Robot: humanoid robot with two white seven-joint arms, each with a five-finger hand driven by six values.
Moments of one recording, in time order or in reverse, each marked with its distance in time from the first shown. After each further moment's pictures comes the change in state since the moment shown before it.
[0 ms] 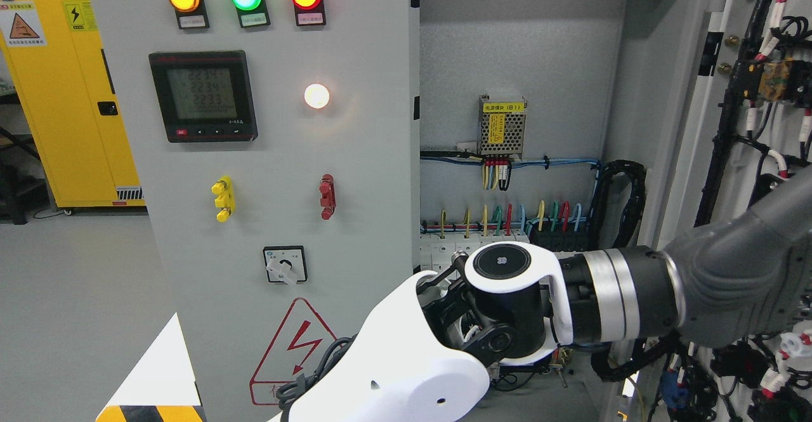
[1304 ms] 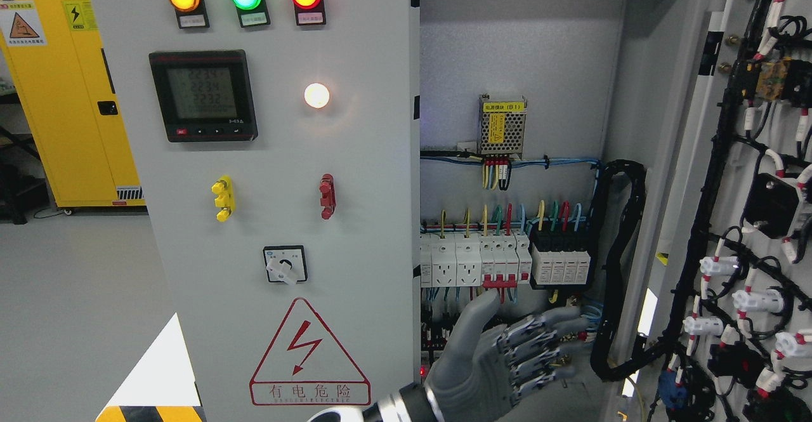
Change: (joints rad) left arm 0.865 0.251 0.292 -0.220 -0.305 -0.080 -0.008; right arm 0.000 0.000 0.000 0.000 0.000 0.000 0.000
